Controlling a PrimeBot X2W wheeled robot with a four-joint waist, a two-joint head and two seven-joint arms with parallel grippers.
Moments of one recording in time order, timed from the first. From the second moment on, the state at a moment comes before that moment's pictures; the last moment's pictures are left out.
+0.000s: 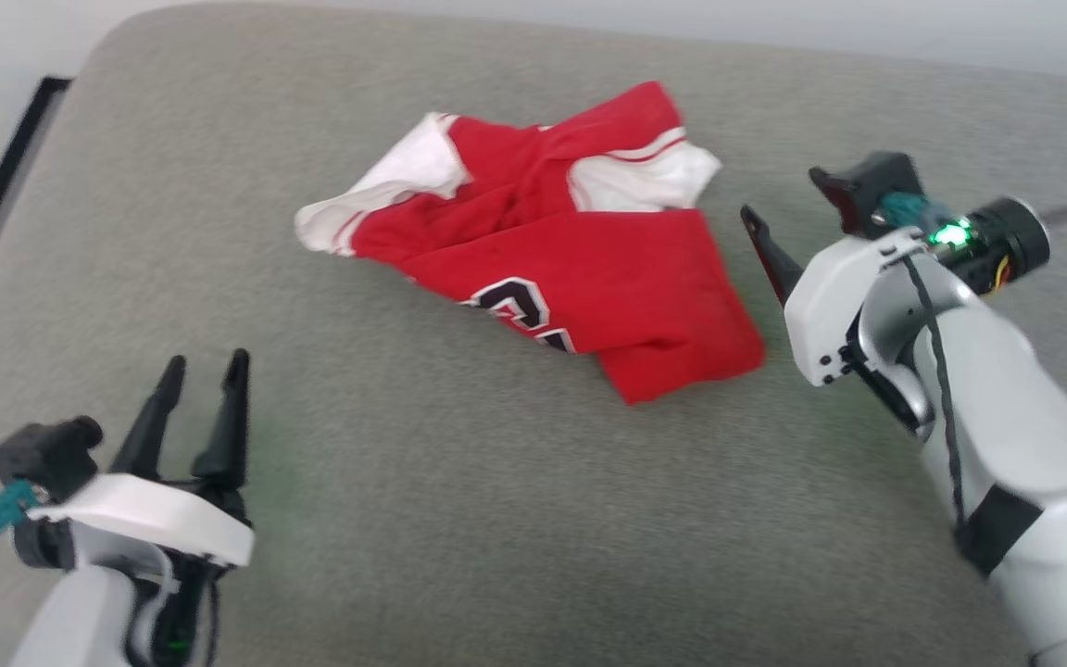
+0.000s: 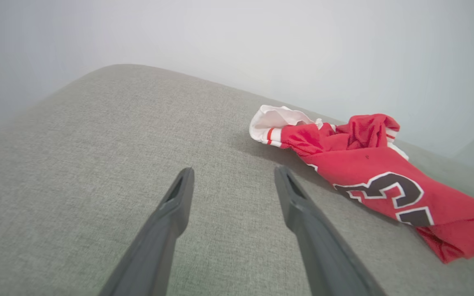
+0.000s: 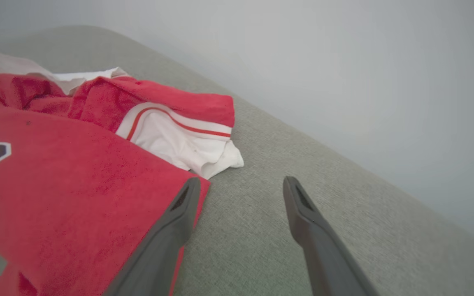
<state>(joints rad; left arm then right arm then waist) -0.28 0.41 -0.25 0.40 -0.77 -0.13 -0.26 -0.72 -0.23 0.36 0.57 0.19 0.13 0.12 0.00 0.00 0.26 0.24</state>
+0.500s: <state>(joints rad) -0.16 0.20 -0.12 0.16 -0.41 -0.13 -0.26 -1.02 -0.40 0.71 0.69 0.51 0.13 0.53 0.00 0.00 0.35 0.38</state>
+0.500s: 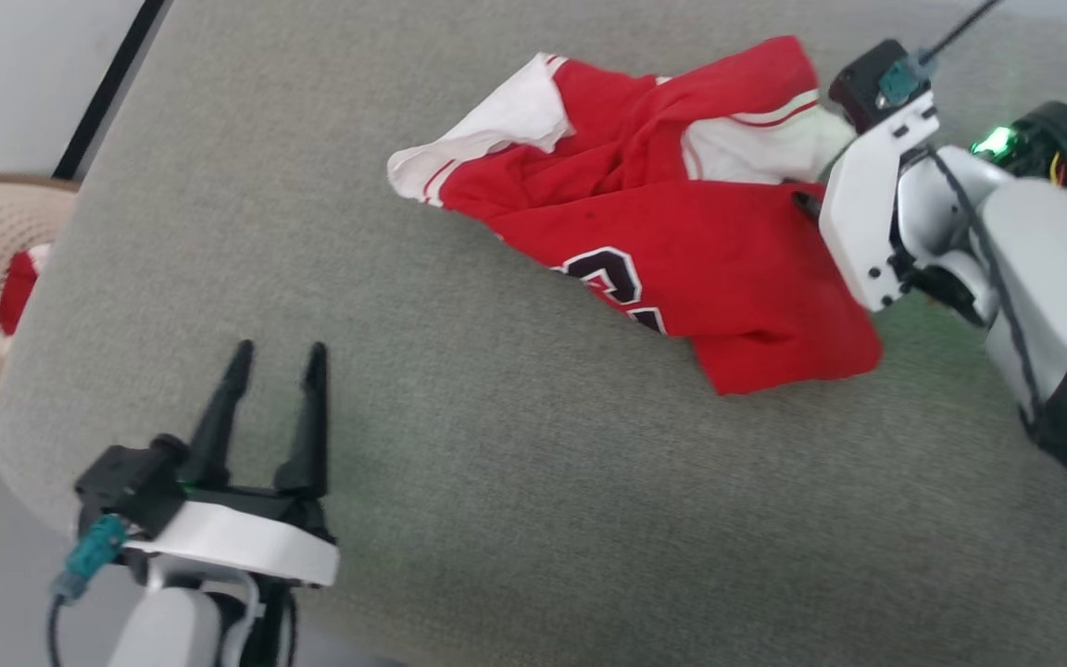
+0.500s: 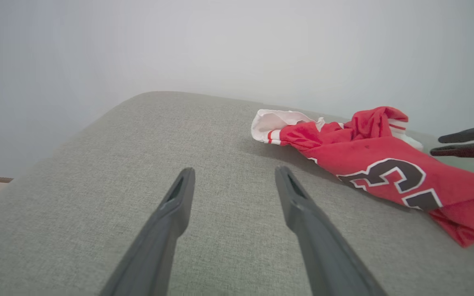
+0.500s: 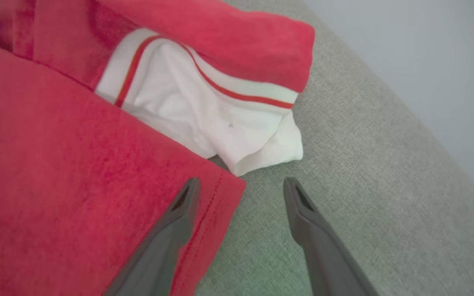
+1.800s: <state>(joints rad) -0.12 0.19 -0.12 0.13 -0.43 -0.13 -0.26 -0.92 -0.55 0.60 0.58 0.57 0.13 0.51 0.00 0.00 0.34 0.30</state>
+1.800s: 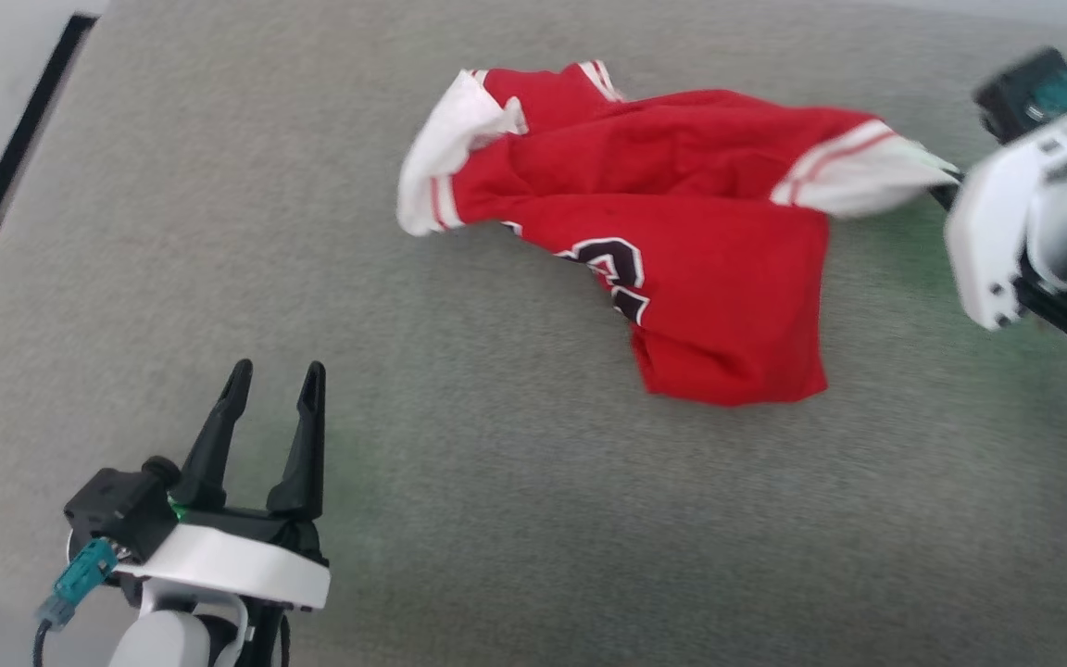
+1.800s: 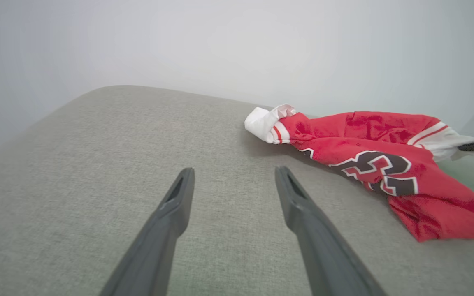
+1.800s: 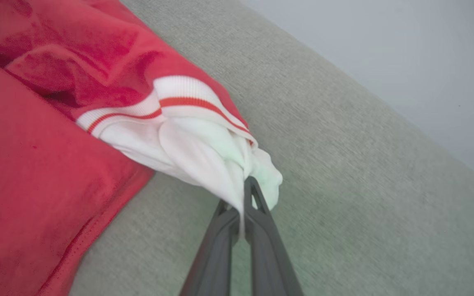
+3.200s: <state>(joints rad) -0.53 0.60 -0.58 0.04 -0.52 -0.13 -0.26 -0.25 -0.18 -0.28 0.00 0.03 0.13 0.28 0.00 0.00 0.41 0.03</state>
